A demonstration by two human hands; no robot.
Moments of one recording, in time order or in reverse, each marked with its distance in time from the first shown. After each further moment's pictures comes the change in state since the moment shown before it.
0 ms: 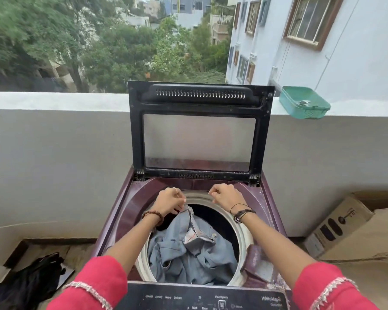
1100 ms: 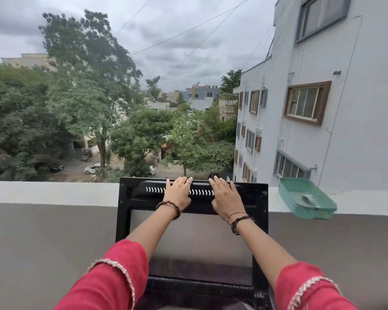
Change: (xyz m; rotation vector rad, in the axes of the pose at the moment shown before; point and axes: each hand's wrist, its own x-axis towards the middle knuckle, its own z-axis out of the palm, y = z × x) left_hand 0.169 0.228 -0.104 0.946 0.424 0.282; right_hand 0.182 -0.054 -0.188 -0.484 0.561 -0.446
